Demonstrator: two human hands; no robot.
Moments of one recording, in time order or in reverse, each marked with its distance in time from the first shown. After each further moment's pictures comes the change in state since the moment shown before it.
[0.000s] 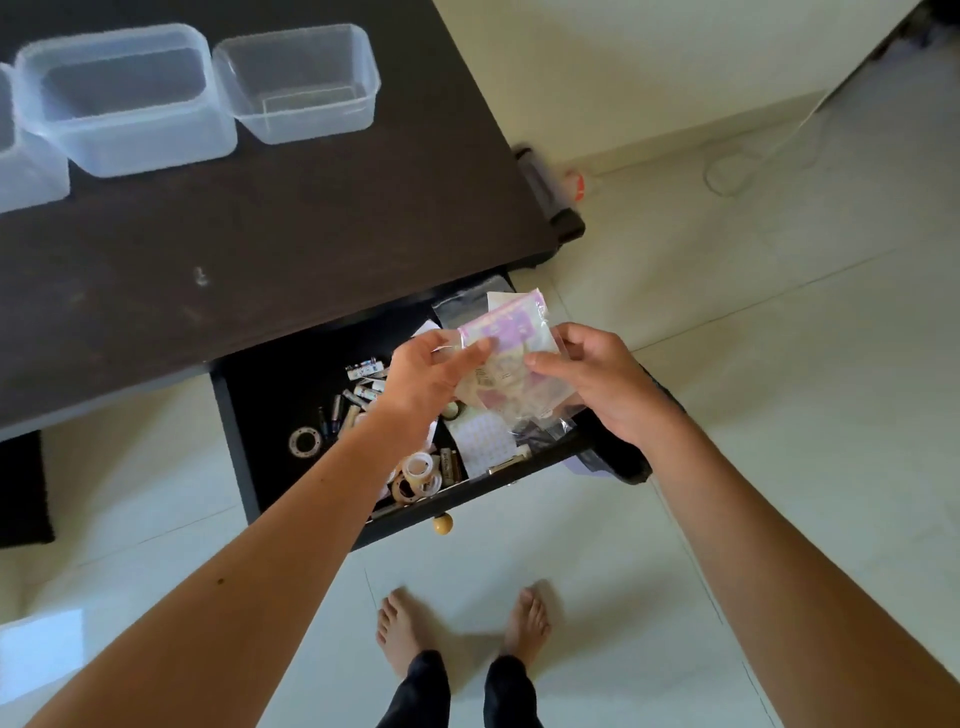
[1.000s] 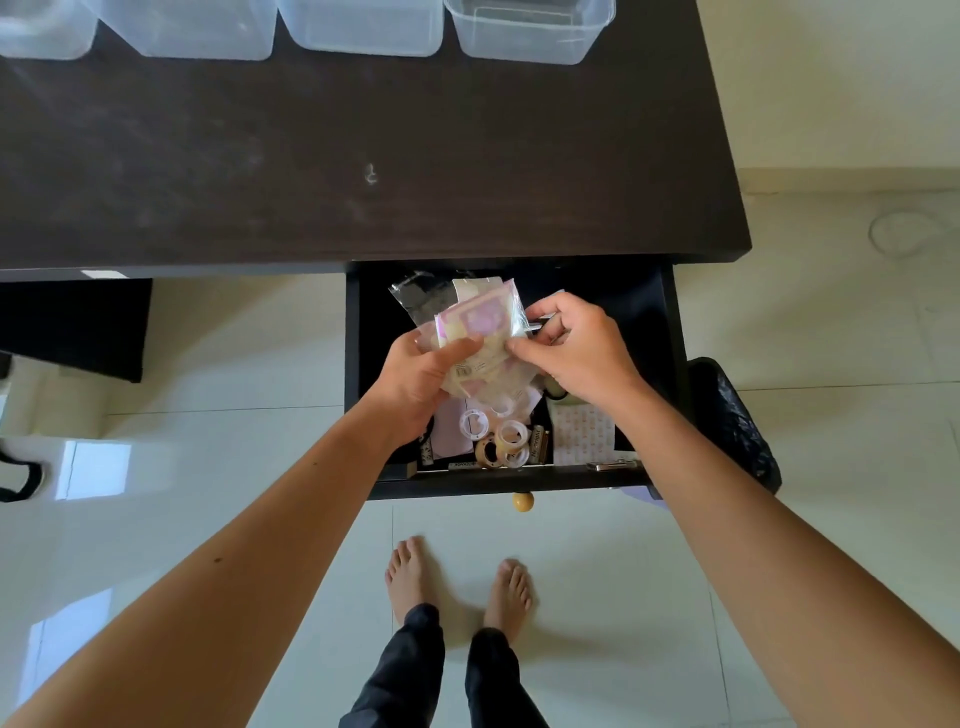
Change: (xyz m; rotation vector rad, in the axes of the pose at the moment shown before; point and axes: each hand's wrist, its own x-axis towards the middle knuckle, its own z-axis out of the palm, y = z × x) left_hand -0.025 -0.062 -0.119 -0.445 0.202 -0.023; right_hand 0.062 0.011 0.136 -0.600 -0.144 -0.266
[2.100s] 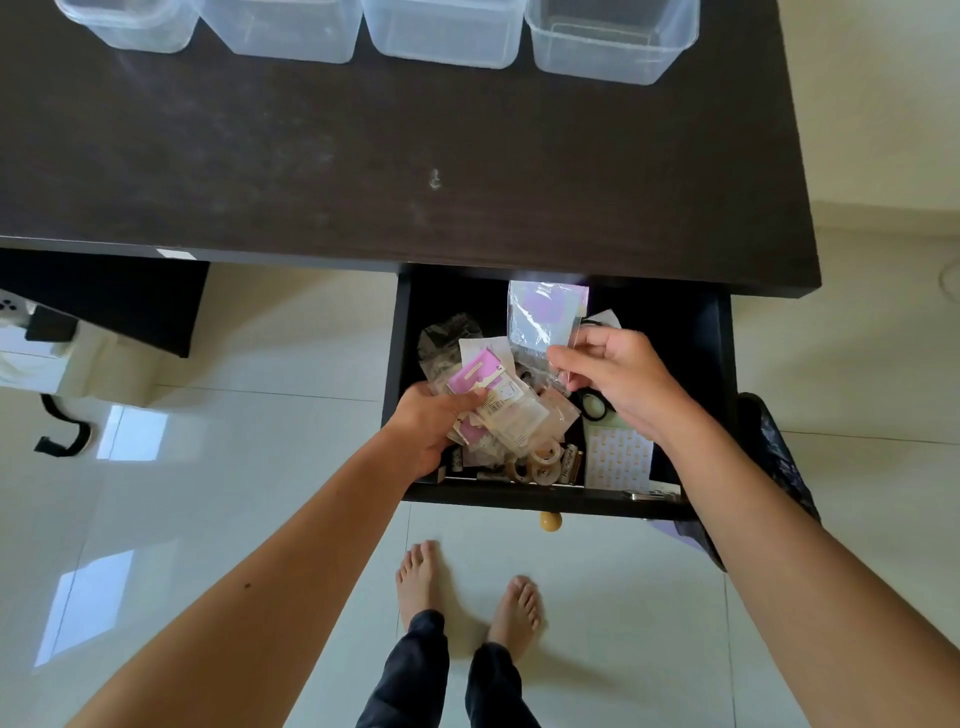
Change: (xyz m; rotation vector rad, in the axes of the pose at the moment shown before) left_hand -0.003 -0.035 -0.035 -0.052 0.291 -0.249; right_hand 0.017 0.015 0.005 0.393 -0.232 0.124
